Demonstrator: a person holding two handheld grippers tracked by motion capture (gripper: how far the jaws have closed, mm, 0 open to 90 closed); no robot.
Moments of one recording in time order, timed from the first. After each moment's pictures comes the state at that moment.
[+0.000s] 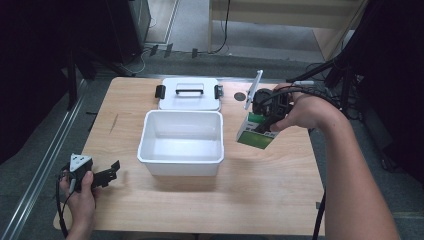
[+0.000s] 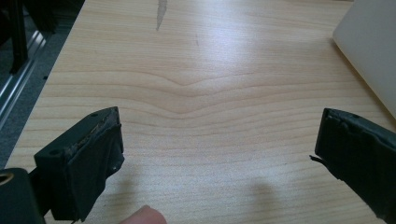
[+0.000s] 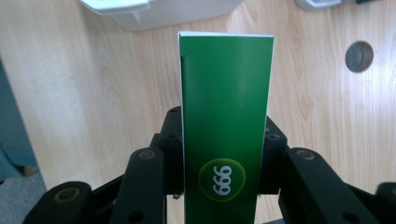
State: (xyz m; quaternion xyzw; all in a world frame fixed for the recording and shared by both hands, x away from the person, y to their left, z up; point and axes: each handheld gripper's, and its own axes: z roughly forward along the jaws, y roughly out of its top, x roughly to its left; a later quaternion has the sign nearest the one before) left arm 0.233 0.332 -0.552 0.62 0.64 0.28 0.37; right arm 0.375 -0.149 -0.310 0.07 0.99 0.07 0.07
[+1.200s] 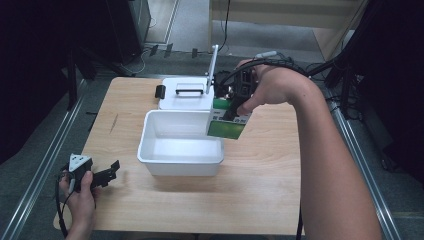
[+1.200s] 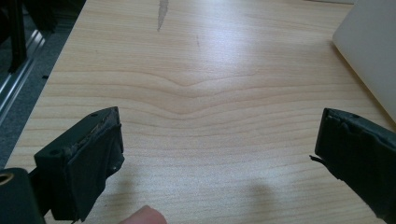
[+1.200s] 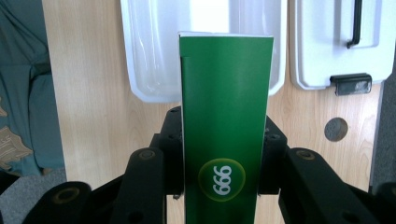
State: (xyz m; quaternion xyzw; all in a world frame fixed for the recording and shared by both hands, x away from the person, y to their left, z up) left arm 0.233 0.333 -0.552 0.61 0.64 0.28 0.38; right arm 0.370 -0.060 -0.254 0.00 1.00 0.08 0.06
